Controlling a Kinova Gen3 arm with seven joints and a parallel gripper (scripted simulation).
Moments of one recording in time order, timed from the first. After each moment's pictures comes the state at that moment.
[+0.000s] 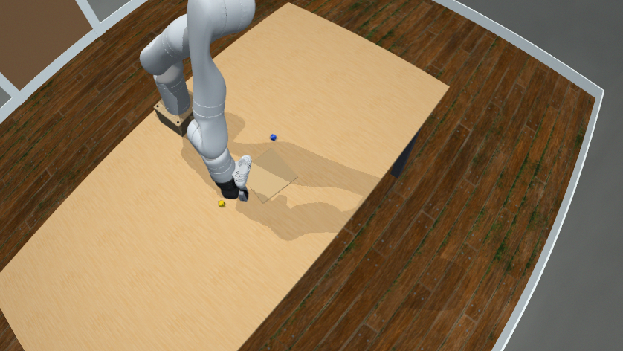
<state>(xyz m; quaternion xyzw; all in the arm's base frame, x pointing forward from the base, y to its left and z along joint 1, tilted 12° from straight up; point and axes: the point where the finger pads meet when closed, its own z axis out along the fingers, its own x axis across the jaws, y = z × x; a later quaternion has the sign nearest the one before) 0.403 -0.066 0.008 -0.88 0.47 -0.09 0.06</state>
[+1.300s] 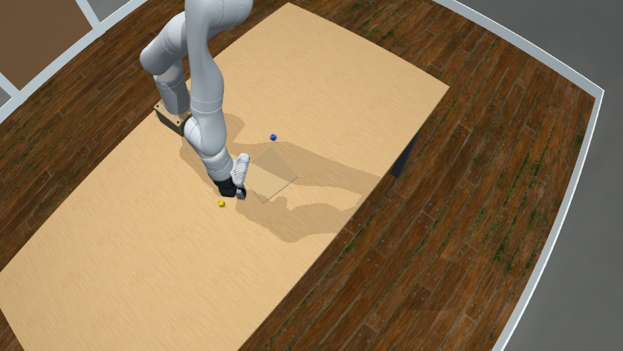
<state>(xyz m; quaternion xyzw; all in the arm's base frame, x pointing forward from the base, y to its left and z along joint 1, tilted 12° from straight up) 0.396 -0.069 0.018 -0.88 0.47 -0.08 0.06</state>
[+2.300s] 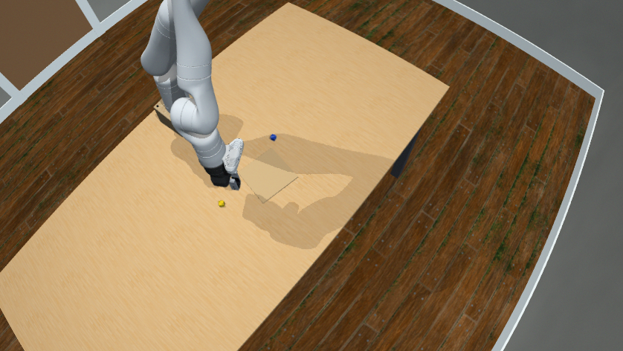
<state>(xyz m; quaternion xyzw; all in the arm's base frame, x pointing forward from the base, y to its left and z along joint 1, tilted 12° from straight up) 0.379 -0.074 0.094 -0.87 0.47 -0.08 0.06</state>
